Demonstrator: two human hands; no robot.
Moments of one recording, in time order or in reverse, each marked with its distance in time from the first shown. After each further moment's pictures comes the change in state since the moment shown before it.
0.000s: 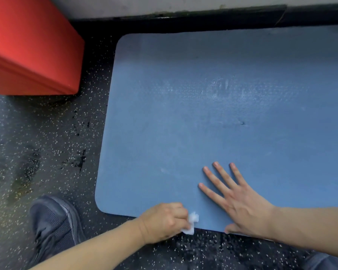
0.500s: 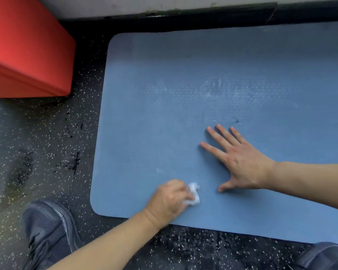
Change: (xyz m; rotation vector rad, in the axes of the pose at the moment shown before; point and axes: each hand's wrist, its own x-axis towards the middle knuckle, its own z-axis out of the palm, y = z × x) left_hand 0.044 -0.014 -0.003 0.043 0.379 -0.185; right_hand 0.029 0.076 -0.035 0.071 0.146 0.104
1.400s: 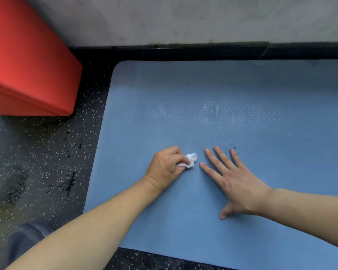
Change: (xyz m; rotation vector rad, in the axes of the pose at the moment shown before) left_hand 0.125 -0.059 -0.054 0.112 0.175 -0.064; right_hand 0.010 0.006 0.002 -0.080 -0.054 0.051
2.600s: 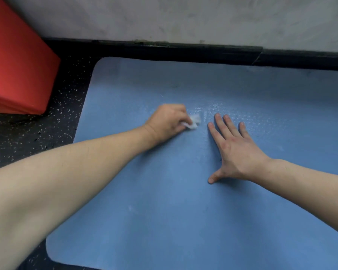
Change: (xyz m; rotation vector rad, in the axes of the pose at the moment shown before) left_hand 0.157 -0.029 -0.009 0.216 -0.106 0.203; right_hand 0.040 0.082 -0.064 0.104 -0.024 0.300
